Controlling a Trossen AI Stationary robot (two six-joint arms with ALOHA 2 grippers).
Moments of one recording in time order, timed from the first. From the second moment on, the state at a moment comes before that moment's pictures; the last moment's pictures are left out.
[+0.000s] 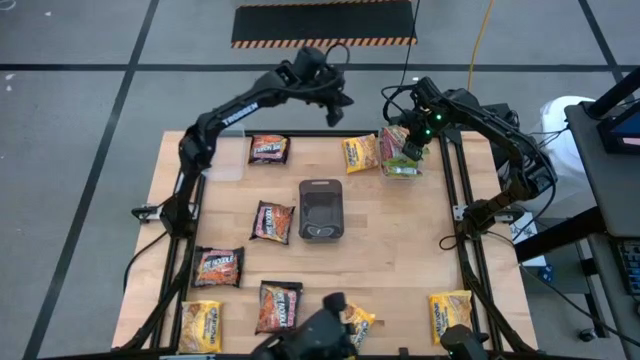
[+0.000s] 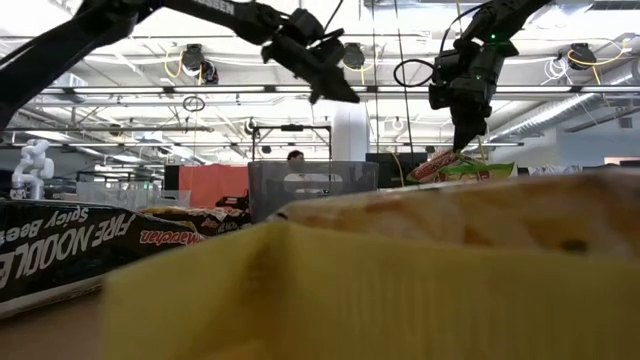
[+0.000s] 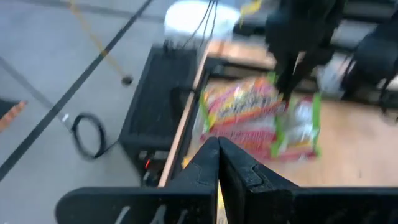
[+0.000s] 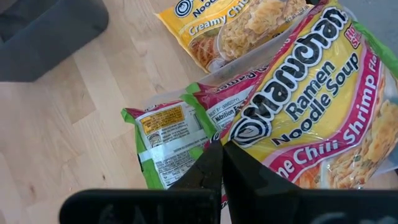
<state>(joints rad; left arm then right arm) 0.64 2.16 2.20 -0.58 0.40 0.21 -0.98 1.48 1.25 -1.10 -0.34 -0.43</state>
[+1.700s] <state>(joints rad) 0.50 2.57 2.20 0.21 0.37 -0.09 -0.95 1.48 1.25 -1.11 -0.34 -0.47</state>
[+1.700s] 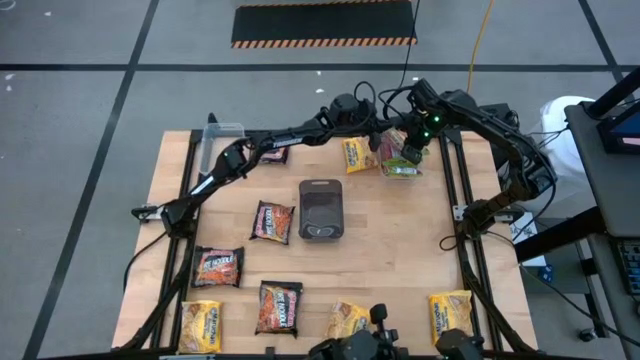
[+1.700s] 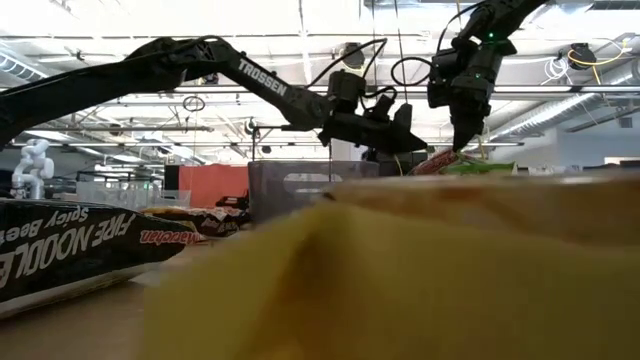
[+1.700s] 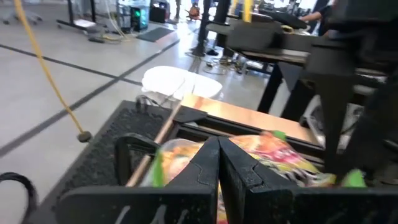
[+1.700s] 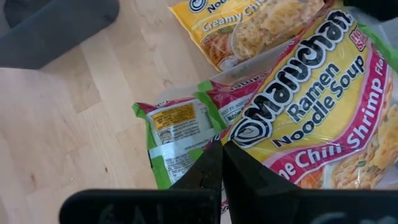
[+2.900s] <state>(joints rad) 0.46 2.61 2.21 0.11 0.37 -0.16 -0.95 1.48 1.25 -1.11 -0.34 -0.48</state>
